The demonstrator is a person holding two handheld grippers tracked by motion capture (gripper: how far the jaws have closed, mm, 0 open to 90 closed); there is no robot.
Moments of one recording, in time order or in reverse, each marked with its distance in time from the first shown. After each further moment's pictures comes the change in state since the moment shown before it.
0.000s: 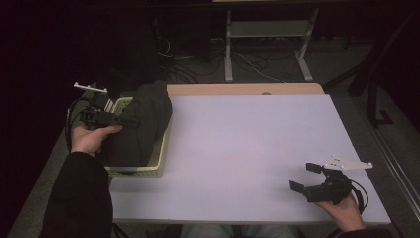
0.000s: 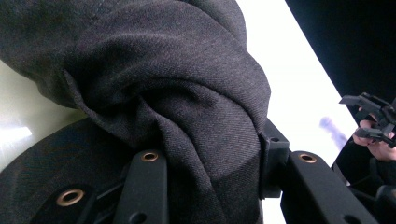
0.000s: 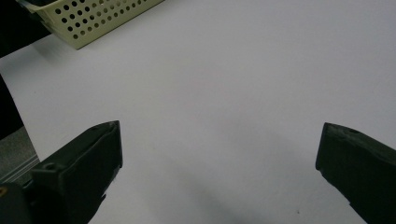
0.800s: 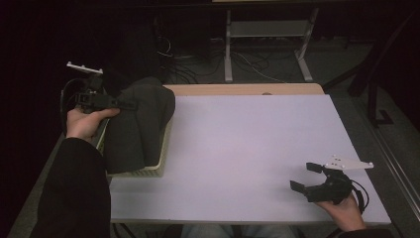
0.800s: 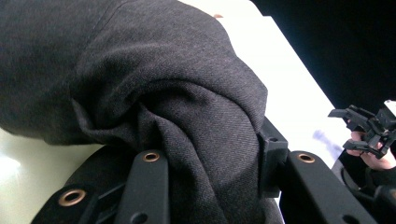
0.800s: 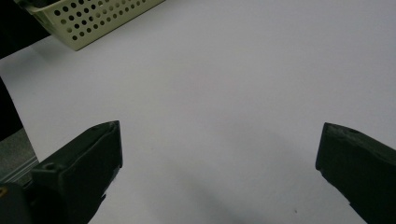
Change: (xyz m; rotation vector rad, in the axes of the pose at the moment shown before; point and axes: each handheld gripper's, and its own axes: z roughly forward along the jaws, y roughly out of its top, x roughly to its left) left arm -0.033 0.039 -0.020 -0.037 0.023 0.076; right arm -0.001 0.000 -0.001 -0.004 -0.001 0.006
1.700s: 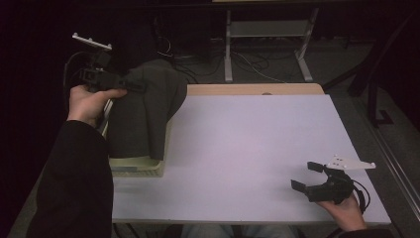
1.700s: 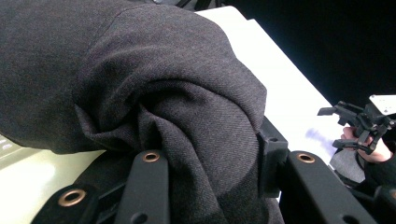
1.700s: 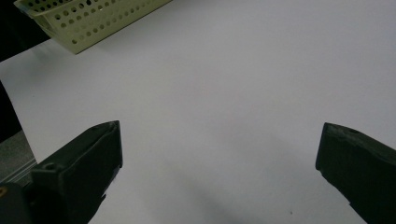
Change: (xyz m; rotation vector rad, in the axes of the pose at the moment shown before) left arm -0.051 0.048 -0.006 0.018 0.002 0.150; right arm -0.002 0.000 -0.002 -0.016 -0.003 -0.013
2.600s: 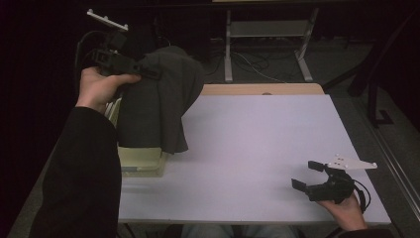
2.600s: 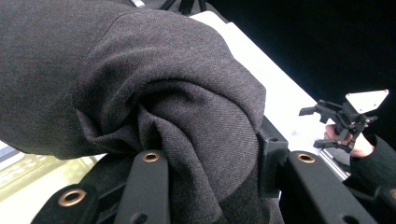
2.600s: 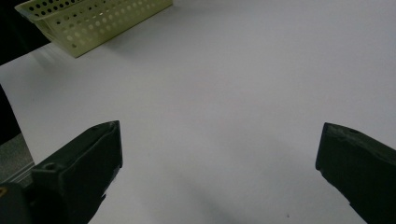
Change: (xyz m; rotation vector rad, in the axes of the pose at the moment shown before) left arm -0.044 0.040 0.010 0.023 -0.033 0.104; right arm -0.001 0.000 -0.001 -0.017 -0.002 0.001
